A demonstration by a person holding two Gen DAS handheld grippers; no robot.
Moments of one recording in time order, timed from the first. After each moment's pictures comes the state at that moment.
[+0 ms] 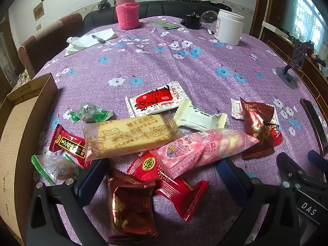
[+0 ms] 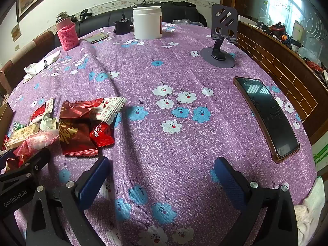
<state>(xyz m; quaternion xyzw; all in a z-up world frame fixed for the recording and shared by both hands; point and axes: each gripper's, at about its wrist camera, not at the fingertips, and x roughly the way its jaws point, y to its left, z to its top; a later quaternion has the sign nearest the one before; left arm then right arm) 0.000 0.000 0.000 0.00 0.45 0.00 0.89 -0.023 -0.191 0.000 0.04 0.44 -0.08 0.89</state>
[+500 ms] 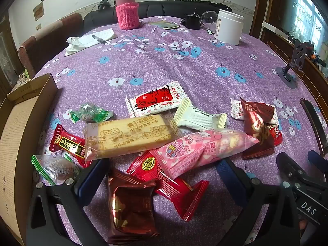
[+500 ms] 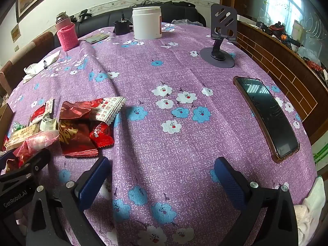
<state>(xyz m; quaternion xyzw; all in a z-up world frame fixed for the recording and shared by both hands) 0.000 0.000 0.000 0.00 0.45 0.00 0.89 -0.023 -0.191 0.000 0.05 0.44 -0.08 0.89</state>
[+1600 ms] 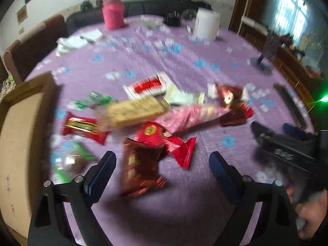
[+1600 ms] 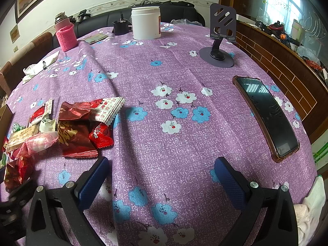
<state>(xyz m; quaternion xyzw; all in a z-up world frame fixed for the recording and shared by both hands) -0.050 0.022 0.031 0.00 0.45 -0.08 0.89 -0.025 -0.191 0.001 0.04 0.44 -0.08 0.89</state>
